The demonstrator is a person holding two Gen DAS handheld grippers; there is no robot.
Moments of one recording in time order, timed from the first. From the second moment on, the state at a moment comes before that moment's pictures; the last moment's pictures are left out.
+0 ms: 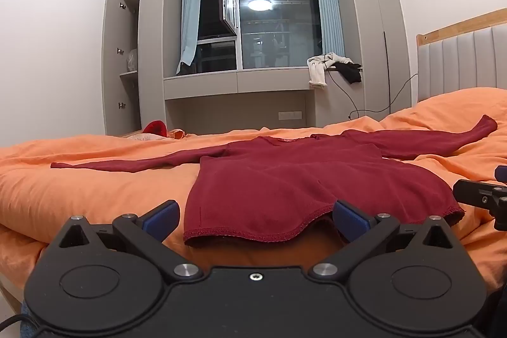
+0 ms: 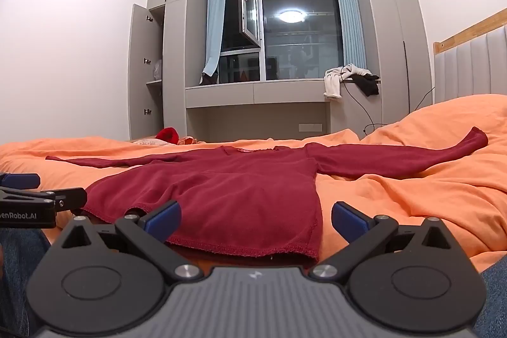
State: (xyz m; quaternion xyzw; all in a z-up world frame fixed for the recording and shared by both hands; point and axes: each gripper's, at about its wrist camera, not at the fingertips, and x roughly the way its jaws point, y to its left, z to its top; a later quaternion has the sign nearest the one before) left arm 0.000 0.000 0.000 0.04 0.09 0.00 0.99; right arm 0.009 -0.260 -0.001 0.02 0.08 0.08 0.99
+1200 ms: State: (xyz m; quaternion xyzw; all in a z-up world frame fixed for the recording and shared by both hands) left arm 0.000 0.000 0.000 0.04 0.09 0.00 0.99; right arm 0.011 -0.261 -0.003 0.02 0.08 0.08 0.99
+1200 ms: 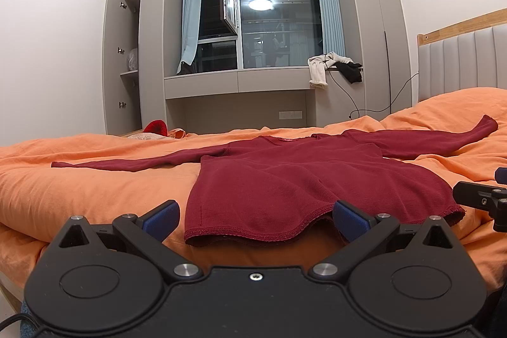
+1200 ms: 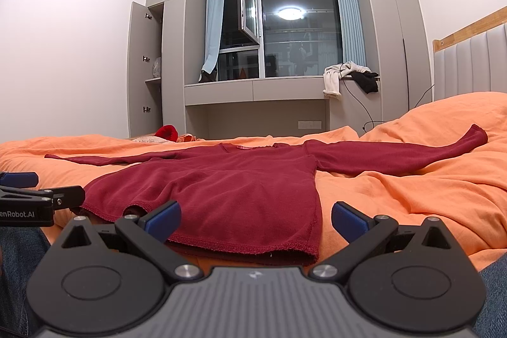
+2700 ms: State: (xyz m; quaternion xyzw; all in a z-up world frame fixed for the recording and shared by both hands) left arm 0.000 0.000 0.000 0.04 0.10 0.00 0.99; right arm 0.010 -0.261 -0.006 0.03 0.08 0.08 0.99
